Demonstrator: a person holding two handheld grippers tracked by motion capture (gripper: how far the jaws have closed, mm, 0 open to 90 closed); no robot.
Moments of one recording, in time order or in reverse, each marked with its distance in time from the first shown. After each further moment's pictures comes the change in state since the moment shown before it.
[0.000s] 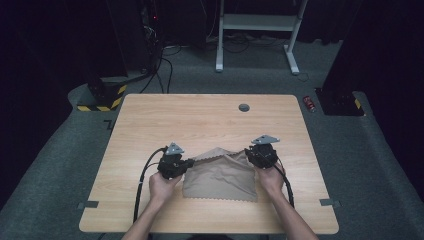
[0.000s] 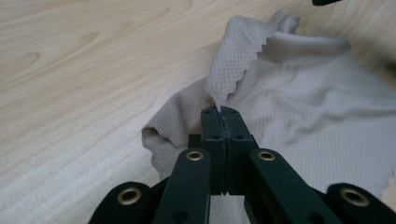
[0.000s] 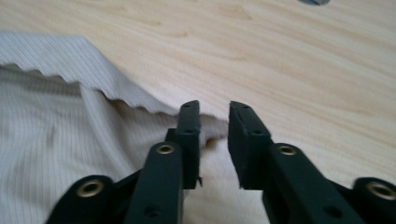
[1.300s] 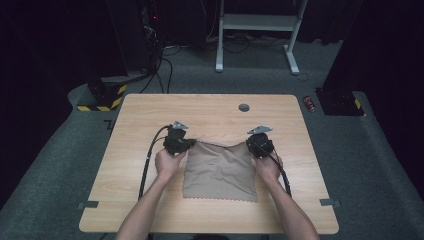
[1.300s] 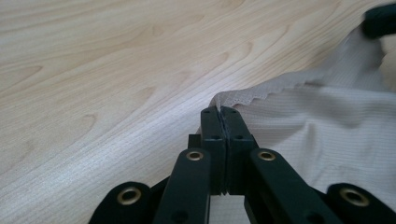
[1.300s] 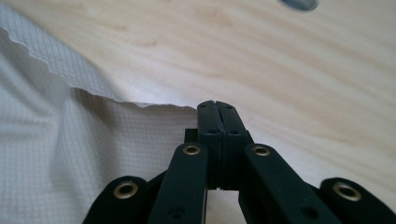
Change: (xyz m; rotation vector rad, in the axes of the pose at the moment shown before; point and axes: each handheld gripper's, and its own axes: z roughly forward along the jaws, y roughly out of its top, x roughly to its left) left arm 0.045 0.054 0.040 0.052 0.080 -0.055; right arm -0.012 0.024 0.026 0.046 -0.073 -0.030
